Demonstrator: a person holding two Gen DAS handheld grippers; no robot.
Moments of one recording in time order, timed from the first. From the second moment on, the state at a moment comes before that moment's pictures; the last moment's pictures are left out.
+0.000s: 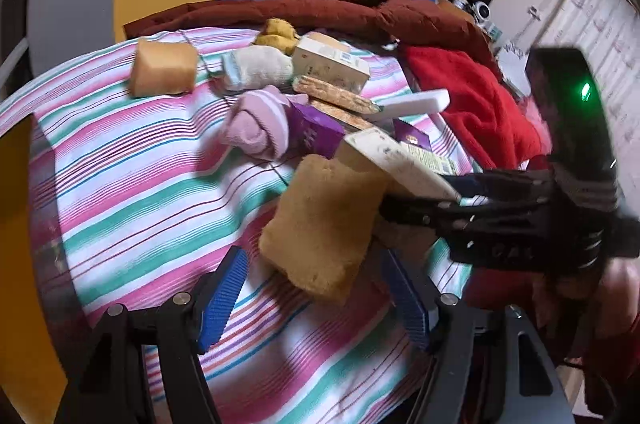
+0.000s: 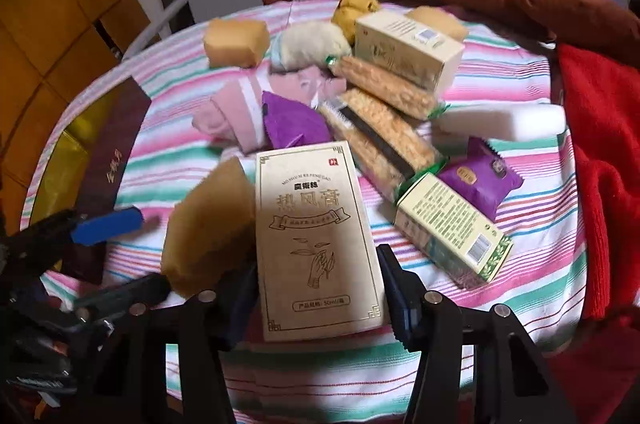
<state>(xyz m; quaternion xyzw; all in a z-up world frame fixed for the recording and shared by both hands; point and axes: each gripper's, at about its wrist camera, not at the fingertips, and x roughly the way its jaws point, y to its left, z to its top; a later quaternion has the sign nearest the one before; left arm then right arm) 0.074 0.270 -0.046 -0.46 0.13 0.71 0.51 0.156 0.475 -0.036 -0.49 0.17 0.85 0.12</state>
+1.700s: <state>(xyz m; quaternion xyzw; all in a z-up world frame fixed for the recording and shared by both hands) -0.004 0.120 -0.007 -0.43 0.02 0.82 0.38 0.083 0.387 0.043 -0.39 0.23 0.89 0.00</state>
